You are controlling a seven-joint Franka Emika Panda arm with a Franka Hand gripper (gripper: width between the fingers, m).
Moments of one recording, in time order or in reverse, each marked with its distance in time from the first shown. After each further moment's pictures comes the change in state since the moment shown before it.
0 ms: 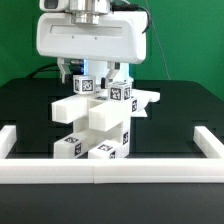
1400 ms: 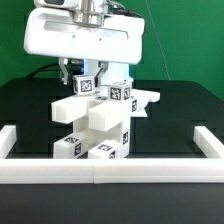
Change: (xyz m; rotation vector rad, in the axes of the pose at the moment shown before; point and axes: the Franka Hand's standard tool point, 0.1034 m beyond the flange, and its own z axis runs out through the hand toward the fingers) arm 0.003 0.007 0.000 -0.026 -0.007 -0.636
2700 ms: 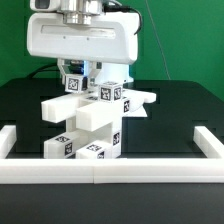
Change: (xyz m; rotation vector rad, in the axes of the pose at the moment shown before) arm -0.003 0.006 0.003 0.024 0.008 0.751
